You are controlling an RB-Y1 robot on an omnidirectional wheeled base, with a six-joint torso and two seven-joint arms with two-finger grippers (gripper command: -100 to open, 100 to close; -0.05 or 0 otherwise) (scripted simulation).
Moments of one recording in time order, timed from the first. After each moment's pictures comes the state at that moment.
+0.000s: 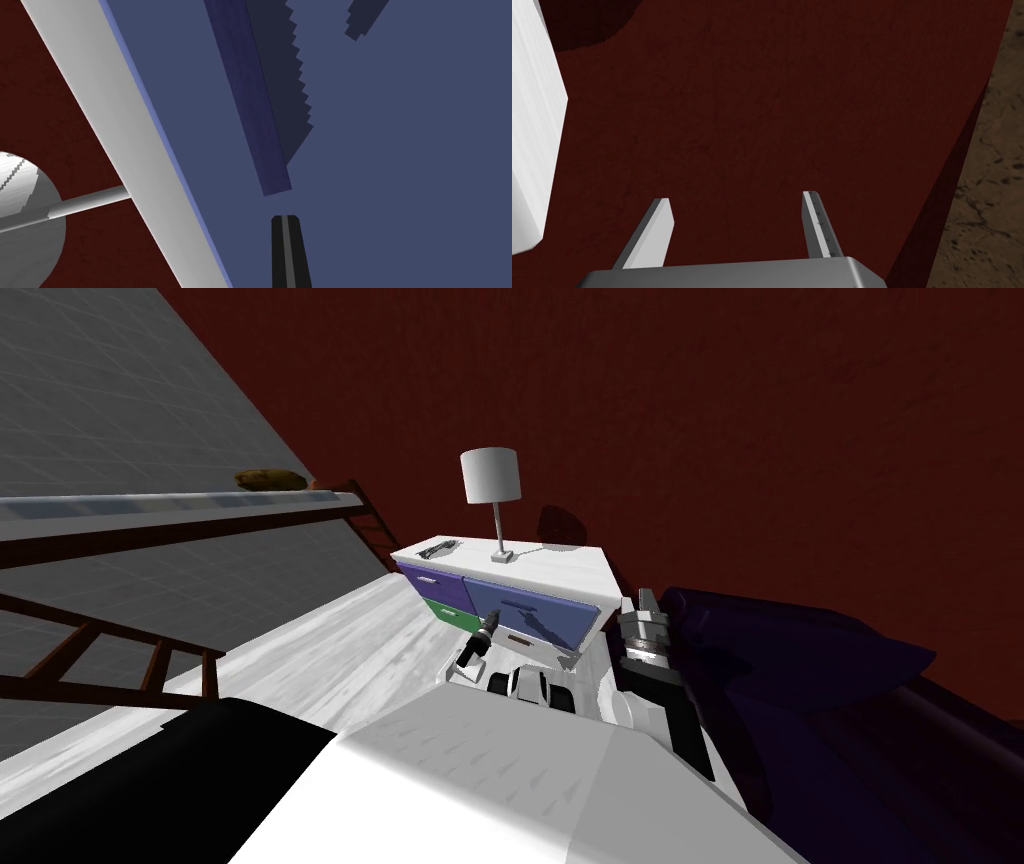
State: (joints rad) left arm 0.25 0.17 -0.22 -1.65 -0.01 -0.10 -0.08; right arm 0.51 -0.04 0.04 -2.21 -0.10 -0.36 0.10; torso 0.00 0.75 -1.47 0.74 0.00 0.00
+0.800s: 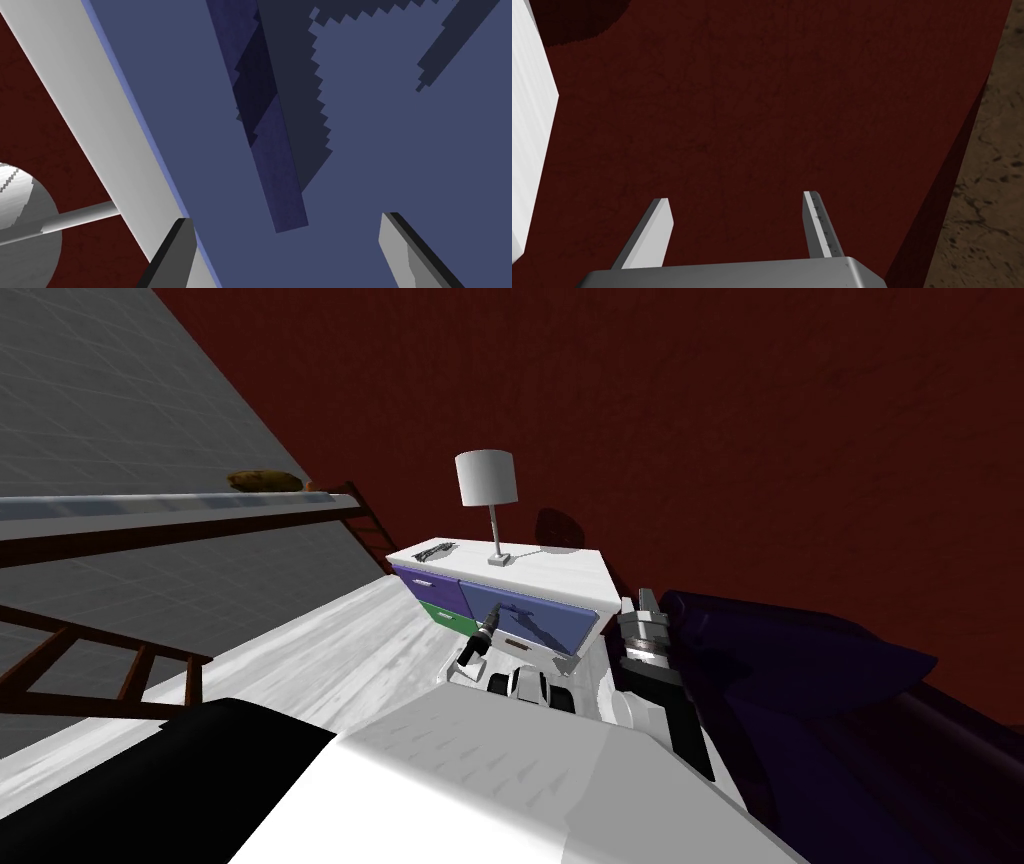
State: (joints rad) left arm 0.24 0.16 -0.22 -1.65 -0.01 -0.09 -0.08; right arm 0.51 -0.04 0.04 -2.21 -0.10 -0.36 0.10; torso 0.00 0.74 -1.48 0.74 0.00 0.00
